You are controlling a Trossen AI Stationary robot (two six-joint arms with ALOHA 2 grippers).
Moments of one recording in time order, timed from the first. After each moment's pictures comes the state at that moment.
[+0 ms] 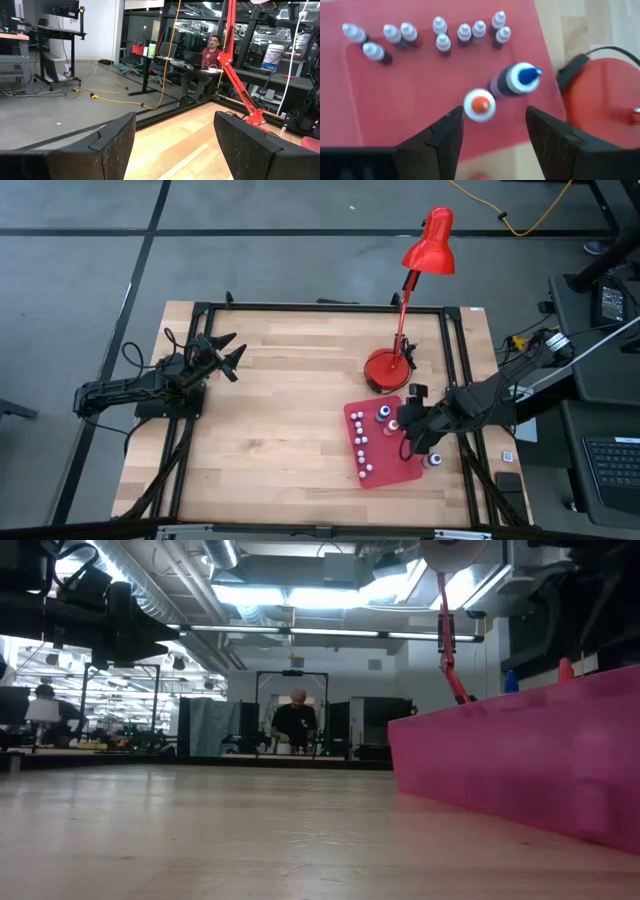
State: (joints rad) left arm 0.20 0.00 0.01 0.08 -0.56 -0.15; right arm 0.57 1.21 0.89 -0.89 0.37 0.53
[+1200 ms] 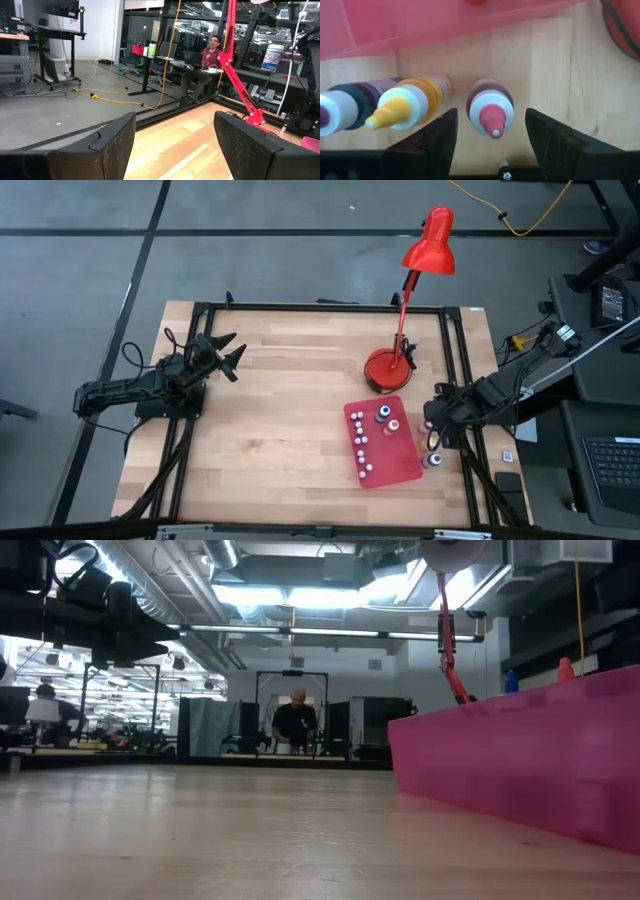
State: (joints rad) left arm 0.20 0.00 0.01 0.08 -0.56 -0.15; right arm 0.63 0.90 0.66 -1.10 0.11 0.63
